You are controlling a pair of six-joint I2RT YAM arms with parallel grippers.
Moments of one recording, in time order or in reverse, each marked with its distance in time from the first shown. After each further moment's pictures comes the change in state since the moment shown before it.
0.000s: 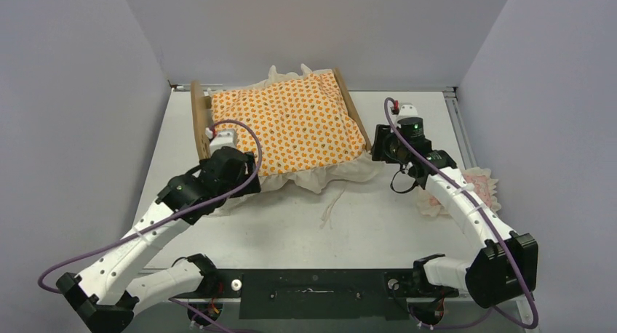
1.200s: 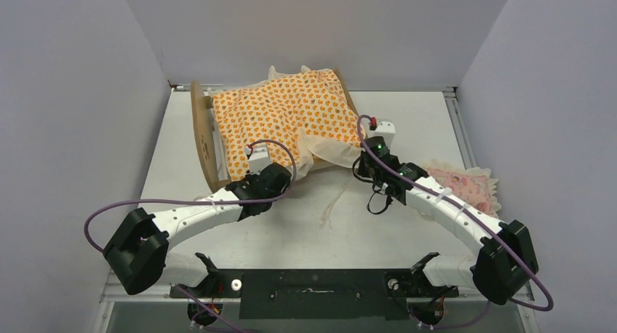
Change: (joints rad) left arm -0.114 0.365 -0.219 0.522 -0.158 -0.184; right arm 0.336 0.050 -0.040 0.054 0.365 0.264
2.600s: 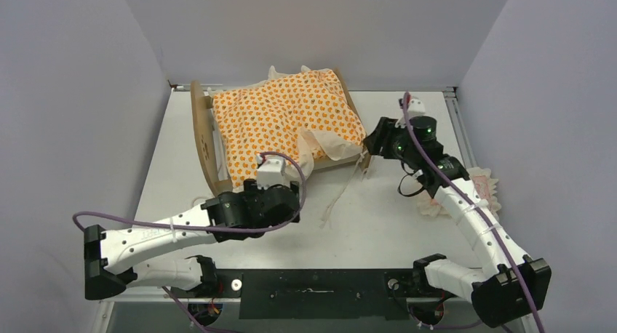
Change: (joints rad) left arm -0.458 -0.188 0.285 -0.472 -0.047 -0.082; right arm -0.412 -0.175 0.093 -0.011 -0.559 -0.117
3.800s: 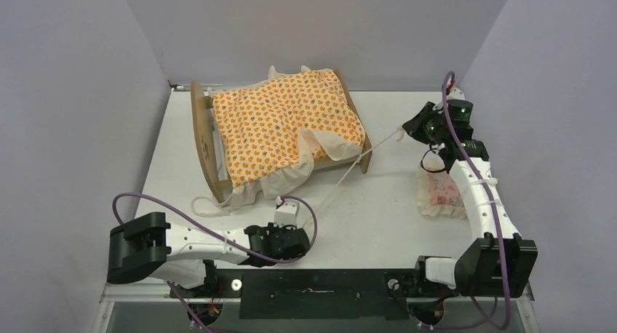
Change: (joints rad) left arm -0.074 0.178 -0.496 0.465 0.128 -0.113; right arm -0.261 0.135 0.098 -0.012 -0.101 0.035
